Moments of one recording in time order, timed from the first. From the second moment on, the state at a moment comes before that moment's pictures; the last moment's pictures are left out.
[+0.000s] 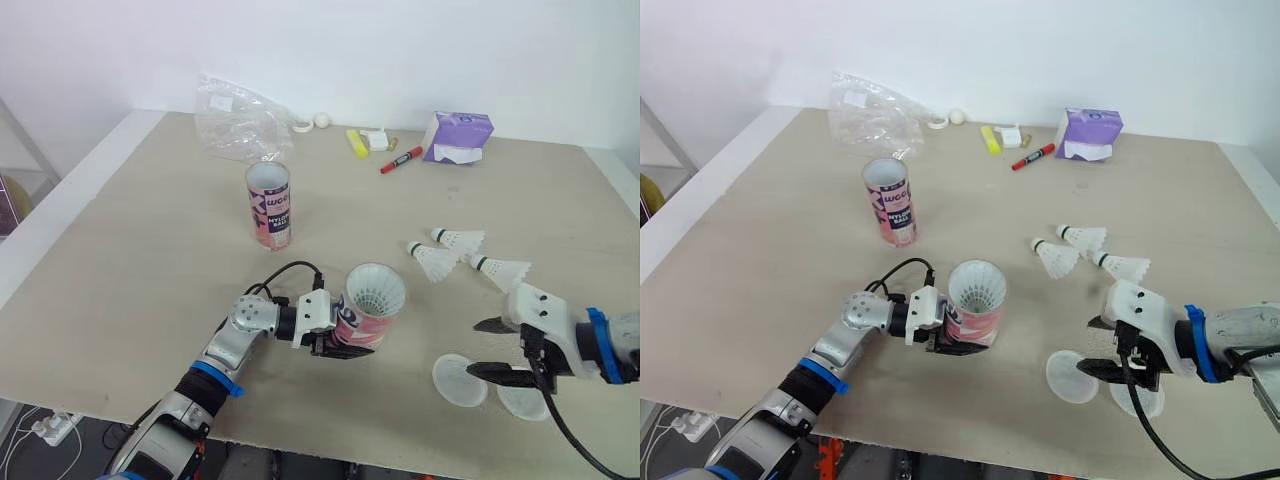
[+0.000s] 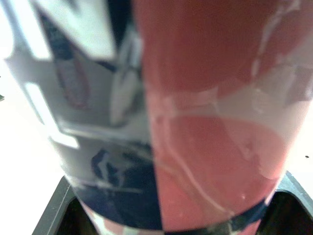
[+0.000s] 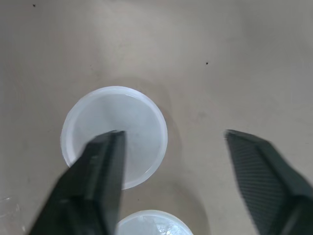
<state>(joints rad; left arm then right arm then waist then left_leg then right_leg) -0.50 0.17 -0.39 0.39 -0.14 -0.24 -1.18 0.16 -1.19 -0.32 -0.48 0.37 0.68 1.18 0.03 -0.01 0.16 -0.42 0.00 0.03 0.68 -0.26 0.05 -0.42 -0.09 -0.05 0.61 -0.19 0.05</state>
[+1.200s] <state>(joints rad) -0.52 0.18 -0.38 0.42 -0.15 -0.19 -1.20 -0.09 -1.21 0.04 -0.57 0.30 0.84 1.02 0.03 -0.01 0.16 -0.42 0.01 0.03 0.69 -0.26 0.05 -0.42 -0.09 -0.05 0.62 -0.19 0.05</state>
